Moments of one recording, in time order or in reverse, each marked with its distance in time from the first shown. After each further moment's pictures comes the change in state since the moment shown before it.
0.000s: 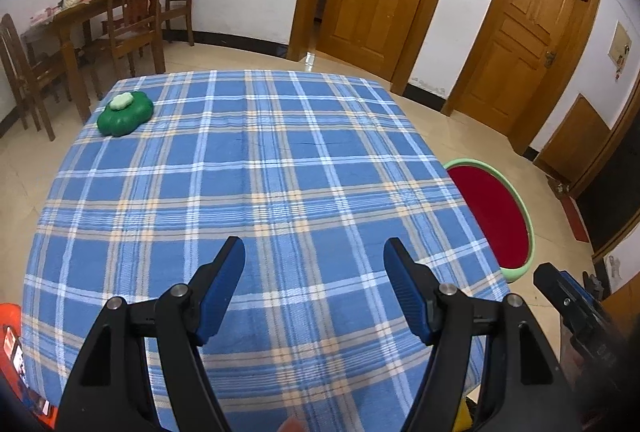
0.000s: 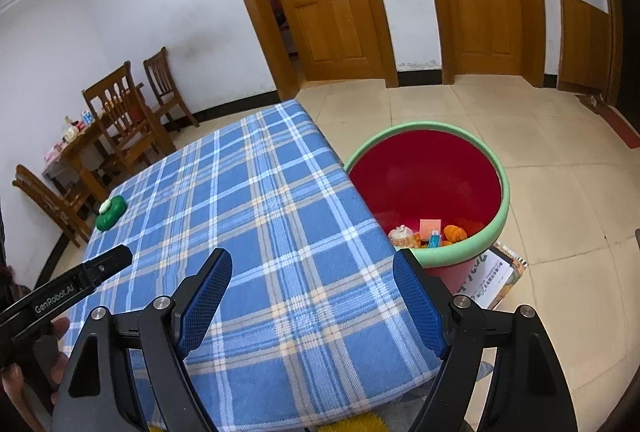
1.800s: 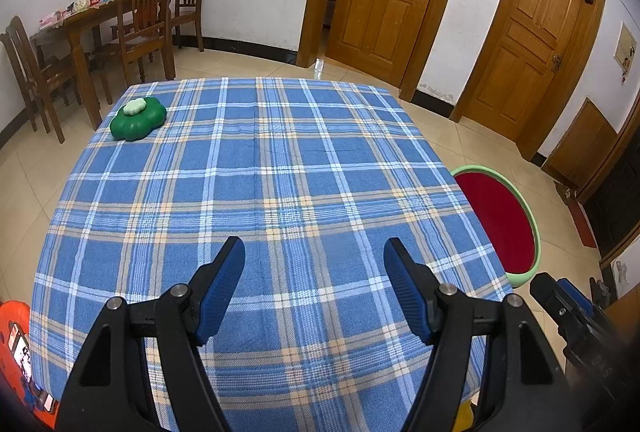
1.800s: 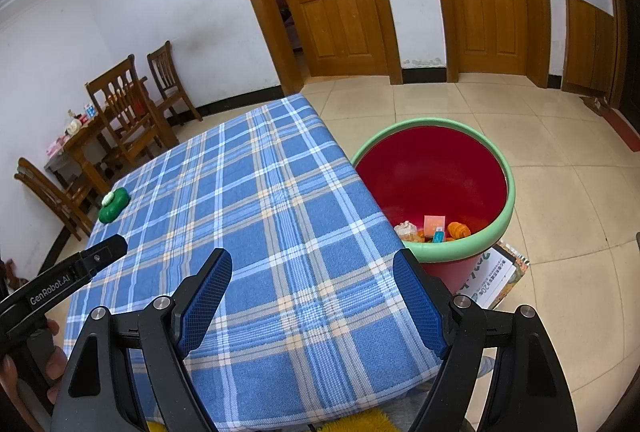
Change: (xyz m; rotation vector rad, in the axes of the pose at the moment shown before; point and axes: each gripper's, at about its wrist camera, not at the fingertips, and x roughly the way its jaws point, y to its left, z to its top) left arm -0.008 0.000 0.001 0.002 -0.024 0.029; right arm -0.001 0.004 -0.002 -0.014 0.006 0.007
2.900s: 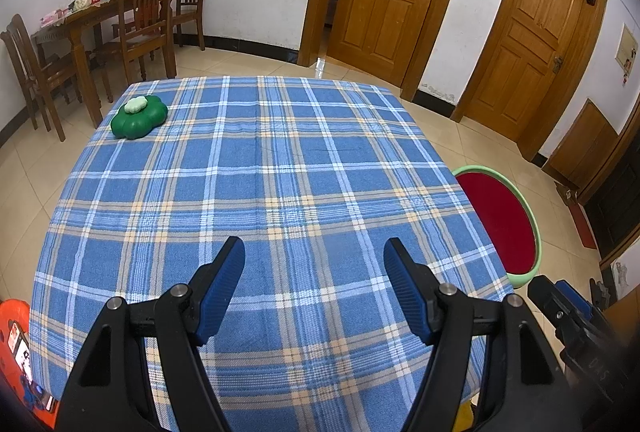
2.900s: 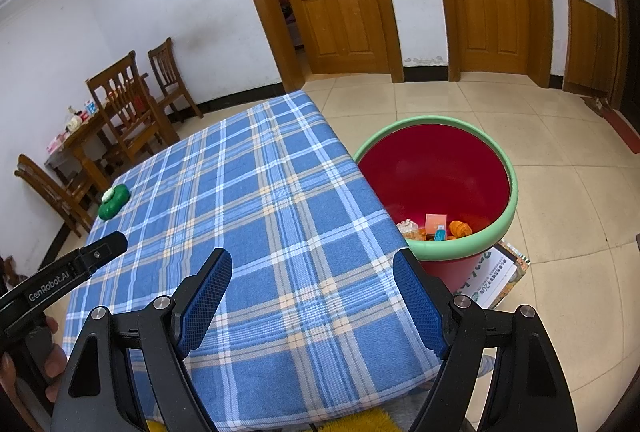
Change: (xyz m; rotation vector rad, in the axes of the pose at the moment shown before) left arm 0.001 0.002 0.000 -0.004 0.000 0.002; right arm -0.001 0.001 0.000 -0.002 0.003 0.000
